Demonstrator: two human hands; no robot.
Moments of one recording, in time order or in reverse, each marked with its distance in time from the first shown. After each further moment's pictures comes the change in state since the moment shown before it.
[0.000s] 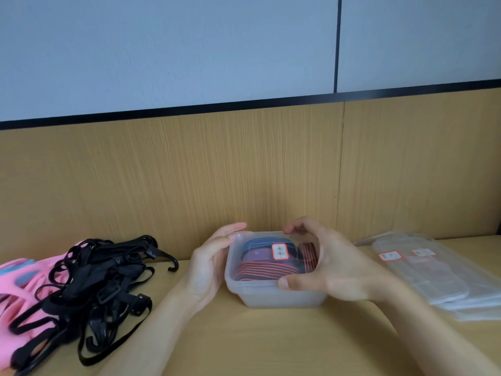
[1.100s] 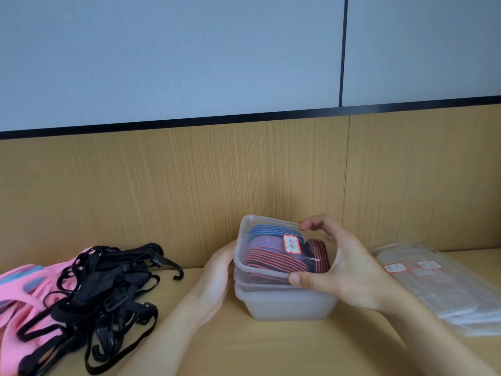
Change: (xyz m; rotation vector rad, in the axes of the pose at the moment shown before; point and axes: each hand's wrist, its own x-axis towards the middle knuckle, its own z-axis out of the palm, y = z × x) left_hand -0.001 -0.004 0.002 0.210 -0.049 0.023; right_hand -0.002 -0.001 -0.003 0.119 0.187 -0.097
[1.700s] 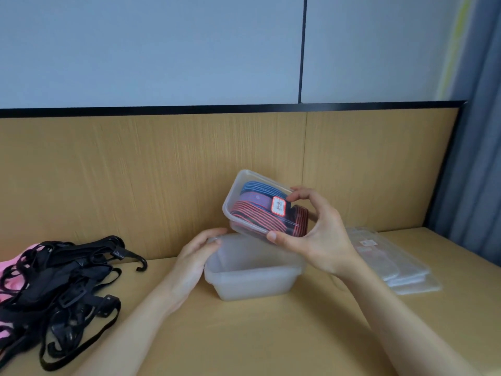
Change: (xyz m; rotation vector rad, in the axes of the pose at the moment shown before) left_hand 0.004 -0.010 0.003 0.046 0.077 0.003; right_hand -0.003 -0.005 -0.016 0.060 0.331 -0.041
